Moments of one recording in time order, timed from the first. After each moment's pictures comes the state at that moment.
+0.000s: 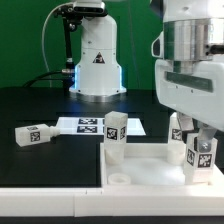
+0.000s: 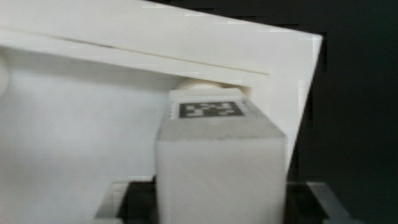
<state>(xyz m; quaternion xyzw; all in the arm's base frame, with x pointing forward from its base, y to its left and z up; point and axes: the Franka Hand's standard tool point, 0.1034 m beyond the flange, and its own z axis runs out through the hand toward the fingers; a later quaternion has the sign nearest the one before) 0.639 0.104 0.081 -0.73 0.68 -0.02 0.06</state>
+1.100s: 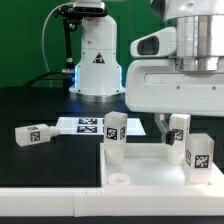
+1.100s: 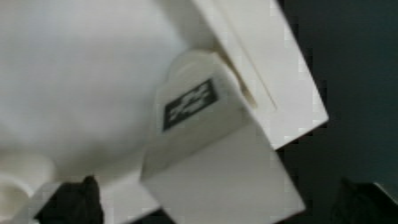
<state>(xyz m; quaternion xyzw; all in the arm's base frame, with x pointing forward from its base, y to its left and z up) 0.650 0.103 0.085 -0.97 0.22 -0.07 0.03</state>
